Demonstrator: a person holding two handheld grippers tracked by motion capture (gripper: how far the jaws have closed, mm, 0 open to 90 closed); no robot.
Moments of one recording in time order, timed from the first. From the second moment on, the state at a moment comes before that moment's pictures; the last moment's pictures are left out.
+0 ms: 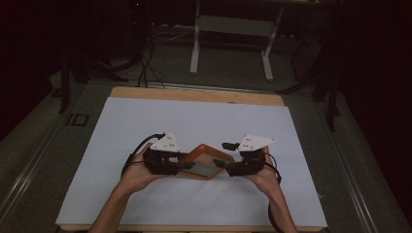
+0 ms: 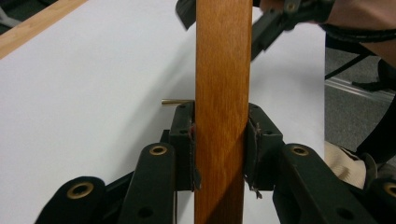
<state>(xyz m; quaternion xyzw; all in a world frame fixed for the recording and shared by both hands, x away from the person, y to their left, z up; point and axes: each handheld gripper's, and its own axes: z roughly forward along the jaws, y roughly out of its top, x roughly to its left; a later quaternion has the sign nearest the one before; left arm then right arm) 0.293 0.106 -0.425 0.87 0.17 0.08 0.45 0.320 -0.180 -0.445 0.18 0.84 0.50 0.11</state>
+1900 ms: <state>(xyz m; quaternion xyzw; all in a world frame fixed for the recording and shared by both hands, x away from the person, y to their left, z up) 0.319 0.149 -0.443 0.78 0.31 0.11 0.53 0.318 -0.204 -0.452 0.15 0.86 0.47 0.13</state>
